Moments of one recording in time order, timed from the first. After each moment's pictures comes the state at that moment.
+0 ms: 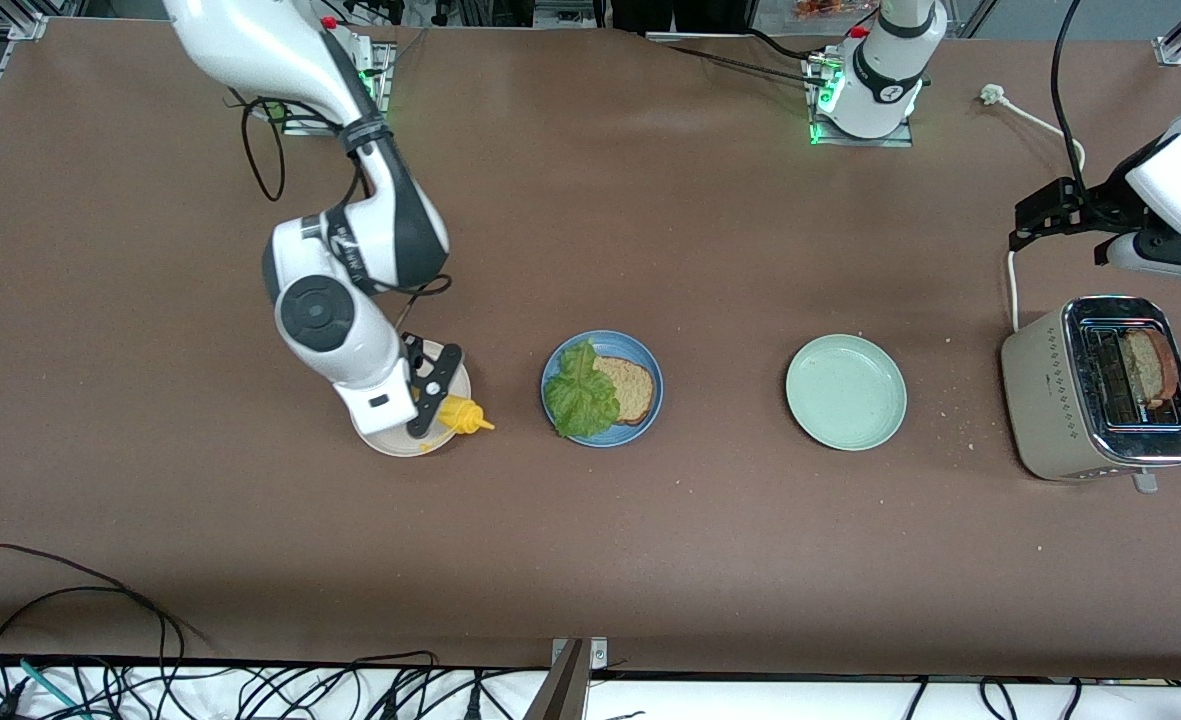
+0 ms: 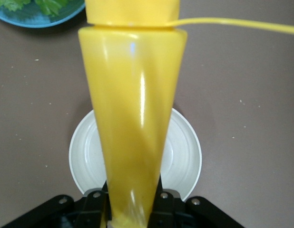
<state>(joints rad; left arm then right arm) 0.14 -0.01 -0.16 -1.64 -0.05 1.57 0.12 0.66 0.60 -0.29 -1.52 0.09 2.04 -0.85</state>
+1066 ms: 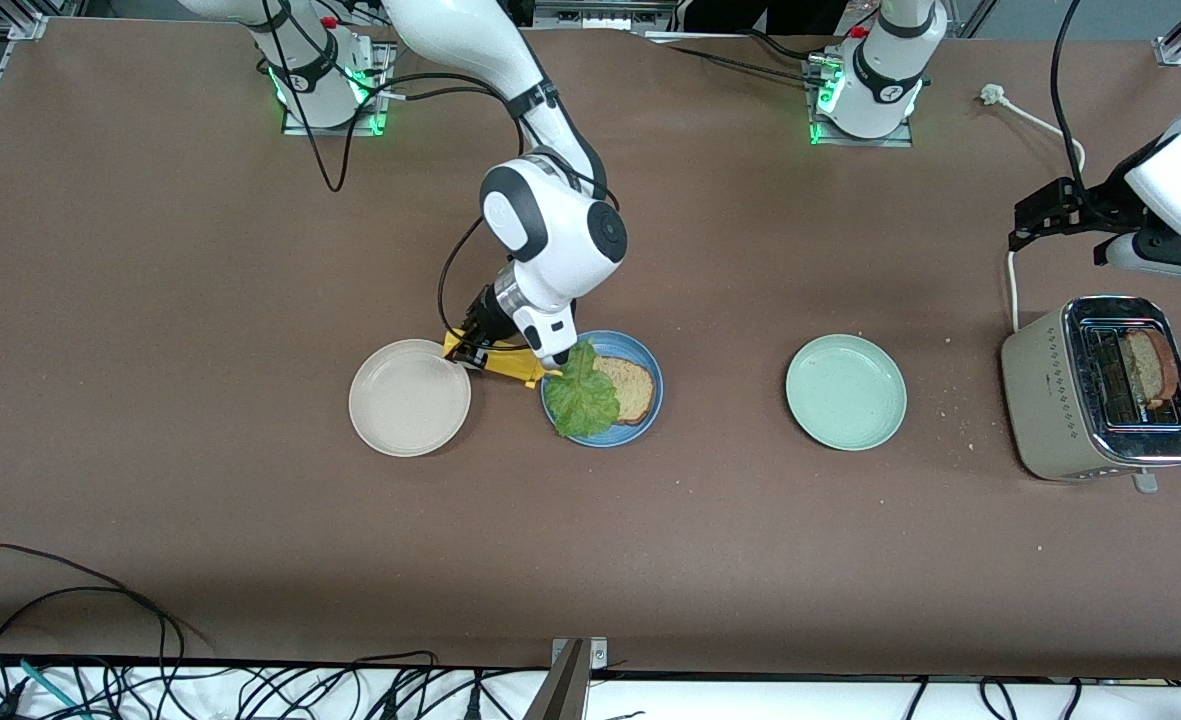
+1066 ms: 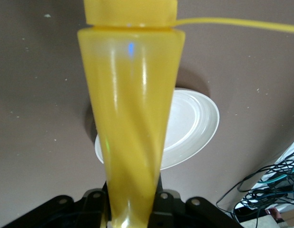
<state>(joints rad) 0.14 -0.01 -0.16 -1.64 -0.05 1.57 0.12 1.21 0.84 -0.61 -1.40 -0.21 1.80 -0.60</state>
